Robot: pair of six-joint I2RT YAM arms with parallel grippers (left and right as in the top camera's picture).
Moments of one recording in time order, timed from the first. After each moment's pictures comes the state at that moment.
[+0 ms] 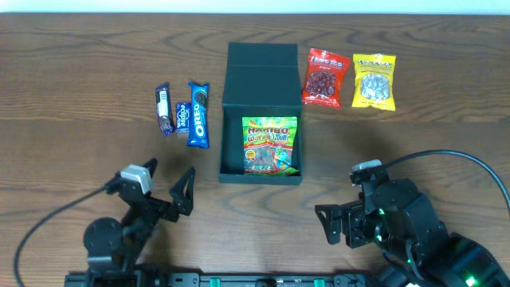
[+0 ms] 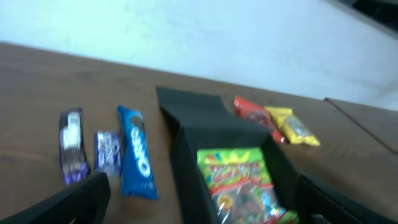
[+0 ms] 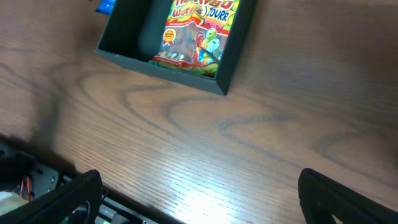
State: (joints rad) left arm 0.03 0.18 0.29 -0.27 0.44 -0.30; right arm 0.63 0.70 0.93 -1.12 -0.03 0.43
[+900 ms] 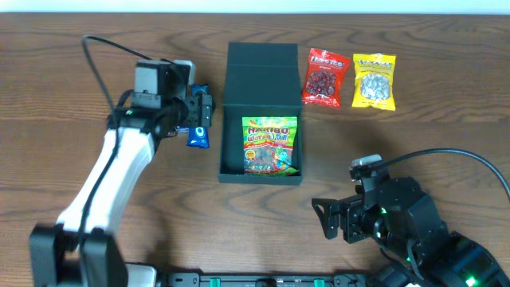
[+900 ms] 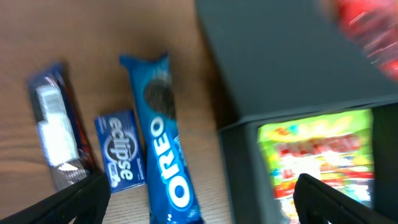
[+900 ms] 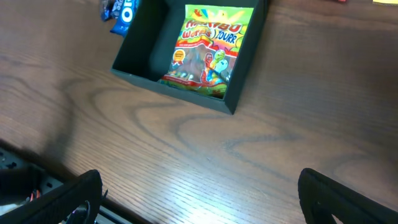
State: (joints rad) left arm -0.14 1.57 1.10 -0.49 0.23 -0.07; right arm 0.63 0.70 0.93 -1.05 -0.03 0.43
